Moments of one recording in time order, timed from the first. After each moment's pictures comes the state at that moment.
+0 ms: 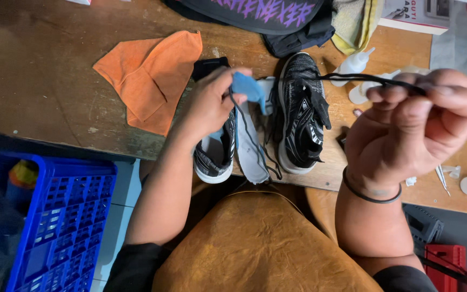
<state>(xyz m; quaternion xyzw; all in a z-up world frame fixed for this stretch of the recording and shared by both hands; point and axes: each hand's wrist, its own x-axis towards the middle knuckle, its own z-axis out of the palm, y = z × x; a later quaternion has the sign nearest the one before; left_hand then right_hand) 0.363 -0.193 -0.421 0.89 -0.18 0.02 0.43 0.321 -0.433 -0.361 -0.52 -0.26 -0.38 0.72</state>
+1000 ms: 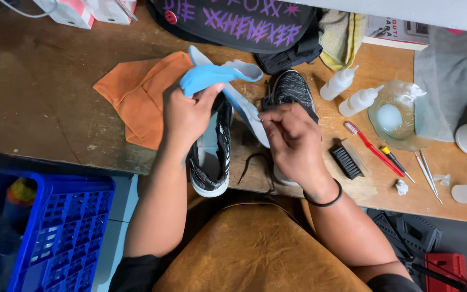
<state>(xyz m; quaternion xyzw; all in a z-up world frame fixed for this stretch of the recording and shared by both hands) 0.379 -0.186 -0.448 0.83 0.05 0.22 0.52 0.329 -0.392 -0.401 -0.78 -0.25 -0.23 0.52</state>
